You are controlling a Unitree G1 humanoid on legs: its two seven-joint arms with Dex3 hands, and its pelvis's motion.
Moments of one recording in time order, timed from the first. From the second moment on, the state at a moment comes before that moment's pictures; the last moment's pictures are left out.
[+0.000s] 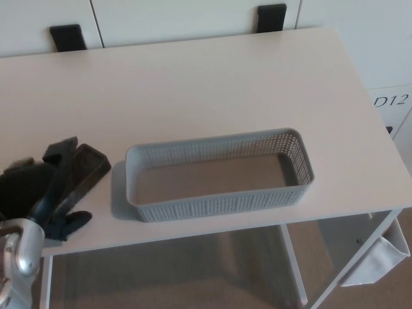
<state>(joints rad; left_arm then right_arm) -0.14 0.56 -0.25 0.21 0.70 0.26 0.10 0.38 -0.49 0.23 0.23 -0.25 -0.04 0.26</state>
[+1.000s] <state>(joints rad) -0.14 0.52 -0.09 0.09 0.61 0.13 0.21 0.35 -0.51 0.25 0.23 -0.25 -0.02 0.31</state>
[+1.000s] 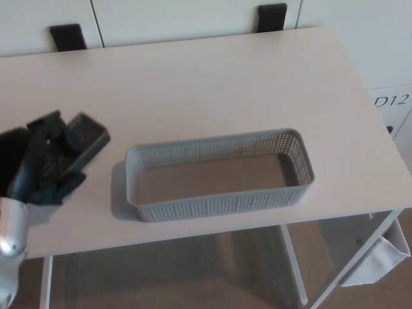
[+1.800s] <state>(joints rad) -0.19 0.36 -0.38 -0.25 0.74 0.12 0.15 0.35 -0.51 0.25 0.23 -0.27 -0.02 0.32</state>
